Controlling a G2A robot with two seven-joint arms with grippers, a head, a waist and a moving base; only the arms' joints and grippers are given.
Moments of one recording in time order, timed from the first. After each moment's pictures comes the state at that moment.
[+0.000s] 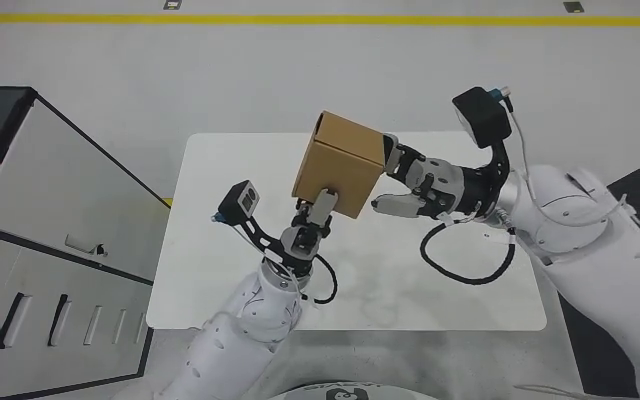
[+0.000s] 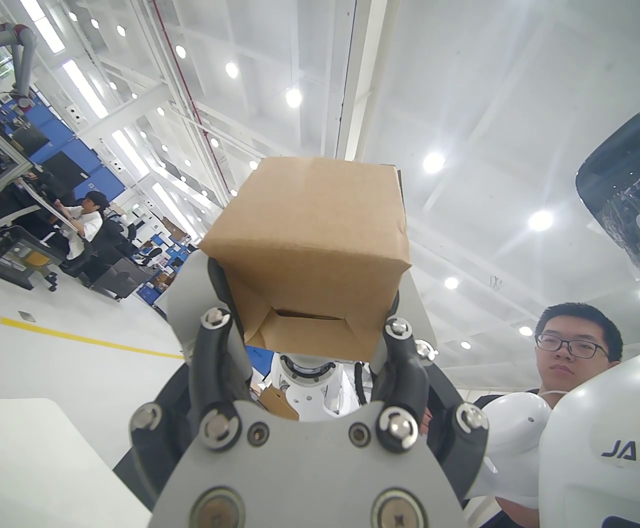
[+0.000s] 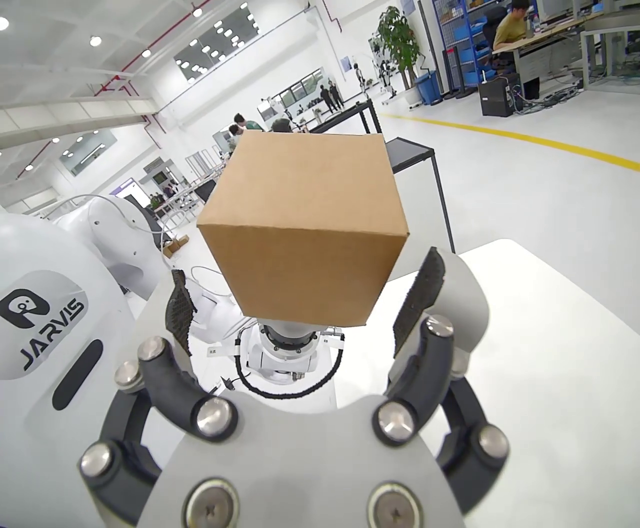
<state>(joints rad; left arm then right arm) 1.51 -1.32 -0.94 -1.95 0.48 -0.61 0.41 -1.02 -0.72 1.08 -2.06 0.21 -0.49 0.57</state>
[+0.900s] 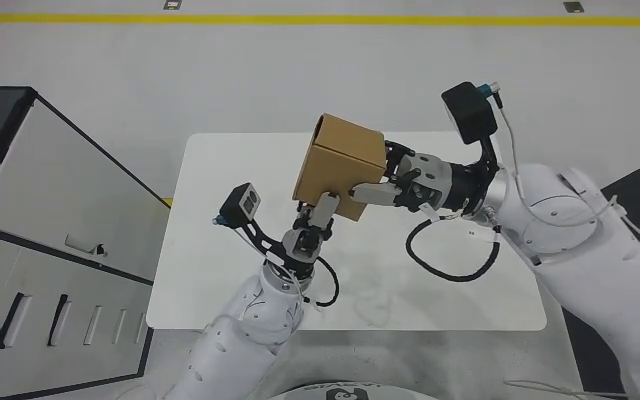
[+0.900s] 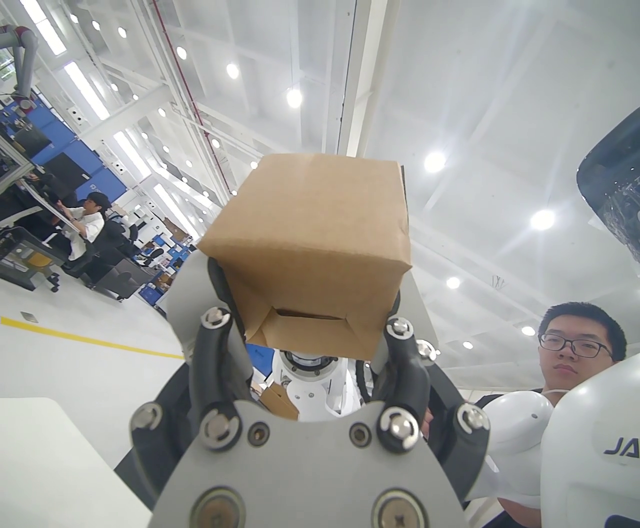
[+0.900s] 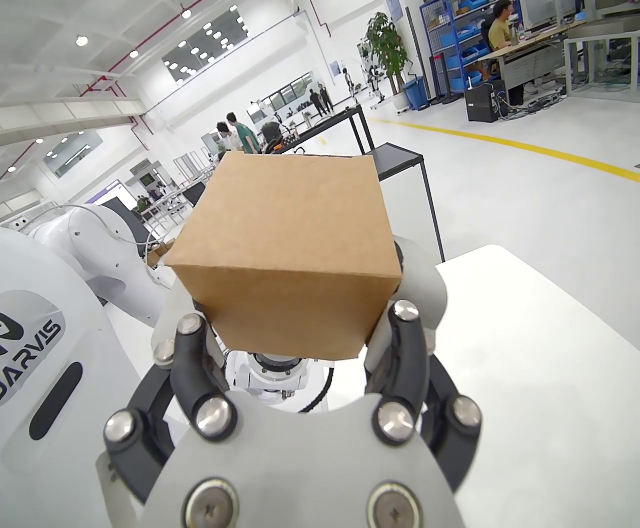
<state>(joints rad) 1.53 -1.34 -0.95 -1.96 0.49 -0.61 0.40 -1.01 -0.77 1.08 -2.07 0.15 -0.42 0.56</state>
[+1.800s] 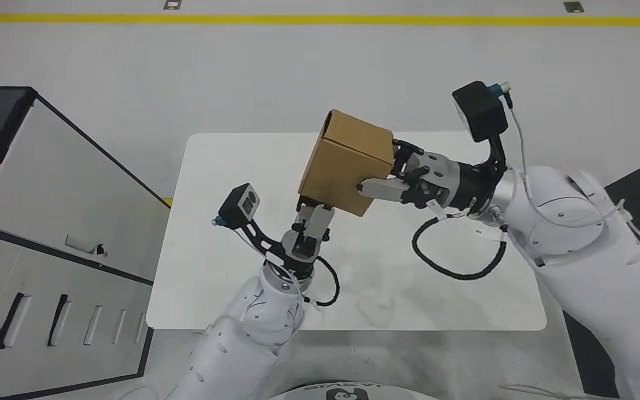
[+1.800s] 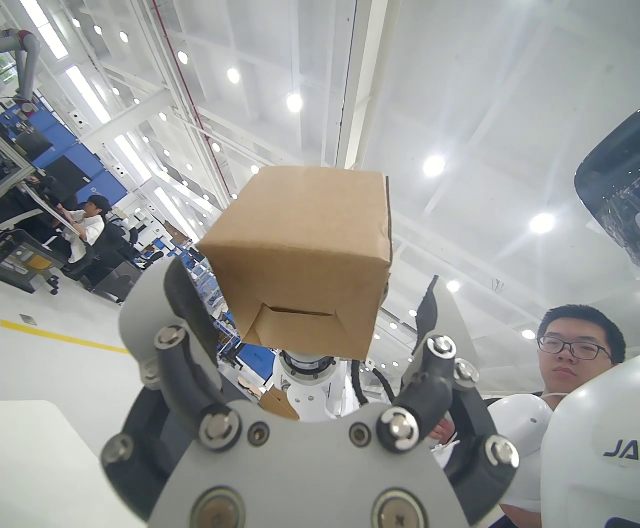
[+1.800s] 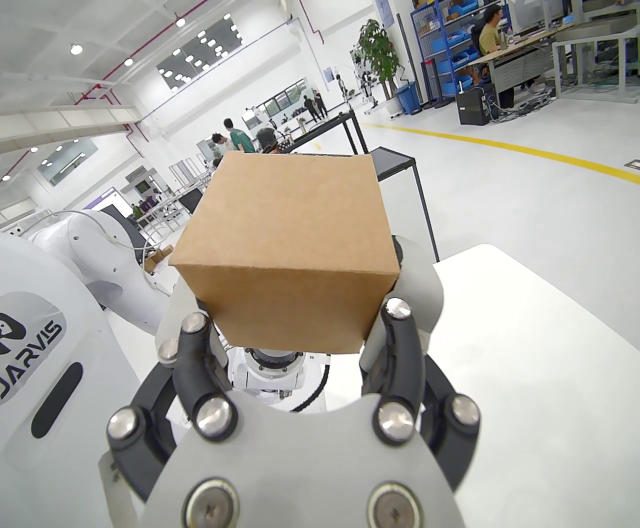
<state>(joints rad) 1.54 -1.36 -0.96 -1.96 0.50 -0.63 0.40 -1.07 -0.79 1.16 -2.07 0.15 -0.42 0.59</state>
